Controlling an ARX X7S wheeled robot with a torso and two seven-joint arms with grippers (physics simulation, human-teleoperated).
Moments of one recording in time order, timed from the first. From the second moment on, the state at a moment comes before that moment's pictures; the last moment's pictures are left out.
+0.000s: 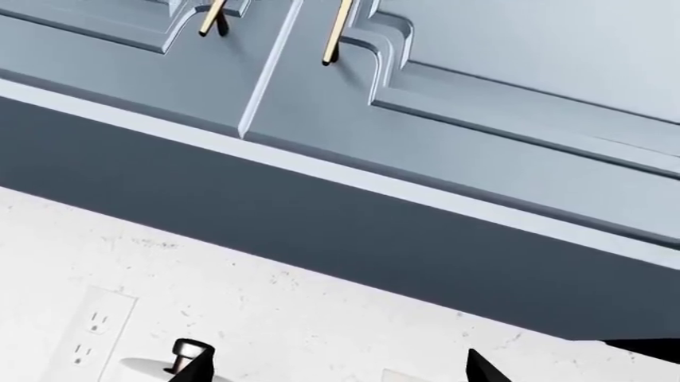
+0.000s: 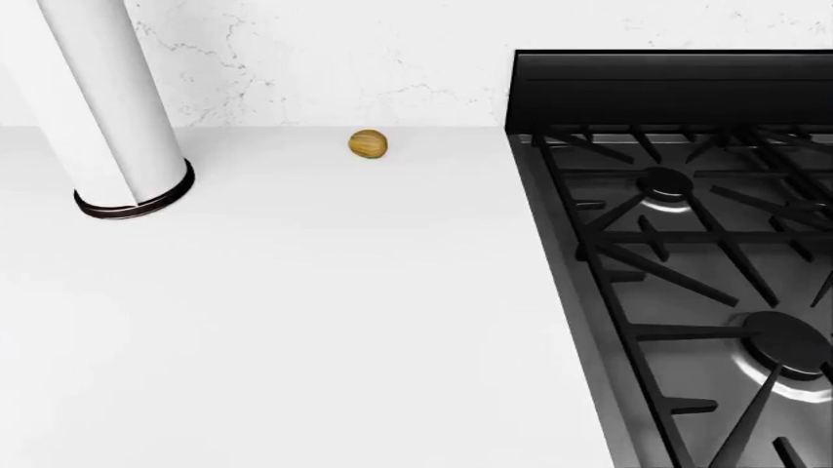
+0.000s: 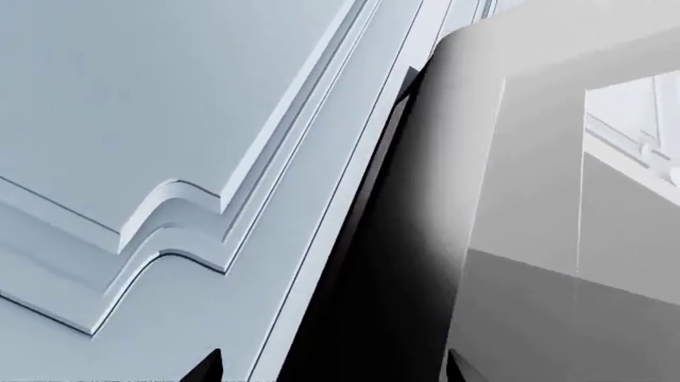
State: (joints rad) left arm -0.93 -0.43 -0.51 0.90 -1.23 -1.07 -0.67; right arm 2.27 0.55 -0.72 -0.14 0.93 1.16 0.51
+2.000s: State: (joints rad) left arm -0.90 -0.46 -0.46 0.92 -1.23 -1.01 -0.69; right arm 2.17 0.69 -0.64 0.04 0.84 1.03 0.28
